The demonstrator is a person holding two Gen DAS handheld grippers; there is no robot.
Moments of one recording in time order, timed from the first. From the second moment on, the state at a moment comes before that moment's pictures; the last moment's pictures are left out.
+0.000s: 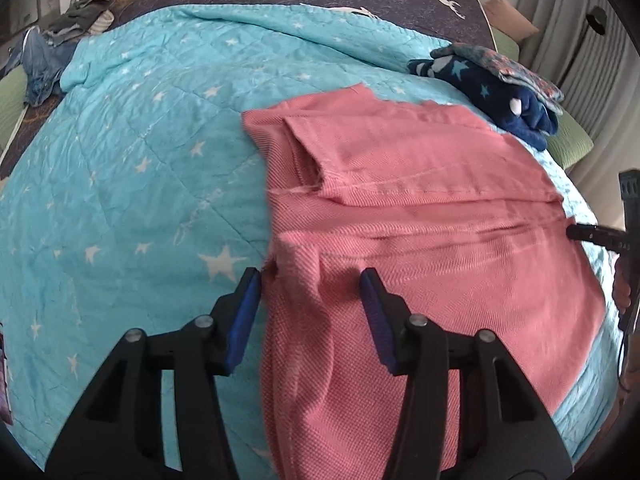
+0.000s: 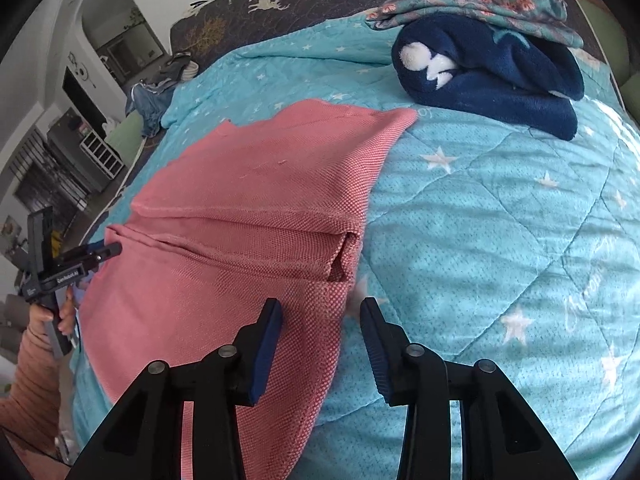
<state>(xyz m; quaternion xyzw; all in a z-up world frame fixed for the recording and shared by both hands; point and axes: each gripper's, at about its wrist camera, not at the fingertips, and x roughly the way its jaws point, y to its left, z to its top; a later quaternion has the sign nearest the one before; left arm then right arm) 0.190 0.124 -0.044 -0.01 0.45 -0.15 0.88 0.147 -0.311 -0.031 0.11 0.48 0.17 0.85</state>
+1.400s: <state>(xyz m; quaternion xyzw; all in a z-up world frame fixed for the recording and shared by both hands) 0.299 0.114 0.058 0.00 0.33 -0.10 0.94 0.250 -0.315 0.085 0.13 0.34 0.15 0.92</state>
